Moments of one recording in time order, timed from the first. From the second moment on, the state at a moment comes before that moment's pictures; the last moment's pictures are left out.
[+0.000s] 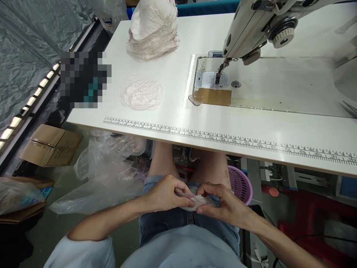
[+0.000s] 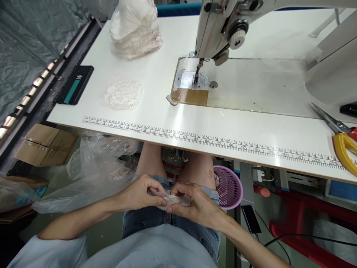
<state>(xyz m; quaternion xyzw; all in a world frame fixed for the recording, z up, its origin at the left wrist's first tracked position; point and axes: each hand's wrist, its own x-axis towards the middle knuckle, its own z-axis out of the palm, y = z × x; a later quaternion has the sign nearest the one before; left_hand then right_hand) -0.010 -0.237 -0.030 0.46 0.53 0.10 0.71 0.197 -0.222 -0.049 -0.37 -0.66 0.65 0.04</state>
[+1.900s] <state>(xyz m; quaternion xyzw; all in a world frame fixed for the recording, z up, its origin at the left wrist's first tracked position) -0.007 -0.223 -0.043 0.41 0.46 0.07 0.78 0.205 -0.215 -0.050 -0.34 -0.65 0.68 0.07</state>
